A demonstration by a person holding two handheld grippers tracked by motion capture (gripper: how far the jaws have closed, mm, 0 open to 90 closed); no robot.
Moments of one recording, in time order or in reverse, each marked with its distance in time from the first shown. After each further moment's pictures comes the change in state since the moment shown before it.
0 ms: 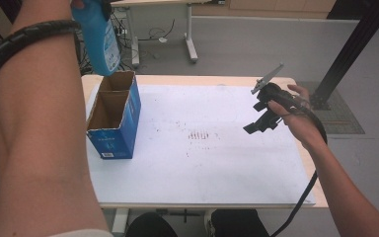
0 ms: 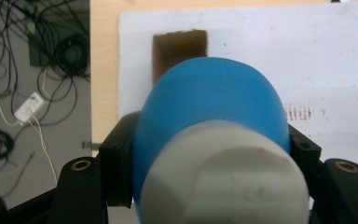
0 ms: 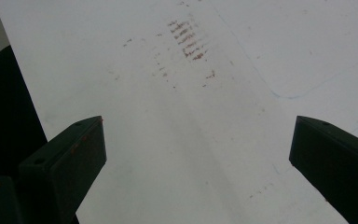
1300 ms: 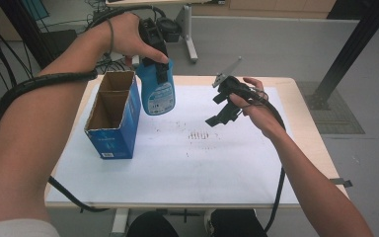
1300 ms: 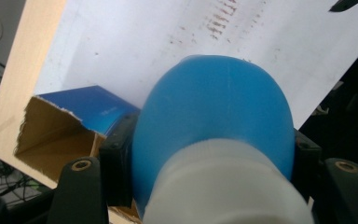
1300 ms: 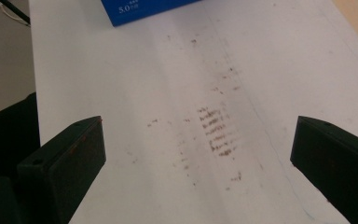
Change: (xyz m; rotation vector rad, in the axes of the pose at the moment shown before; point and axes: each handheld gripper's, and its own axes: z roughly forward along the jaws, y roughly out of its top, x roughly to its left) left arm -0.129 -0.038 0.097 0.108 -0.137 1.031; right arm 0.013 0.073 0.049 -0.129 0.104 -0.139
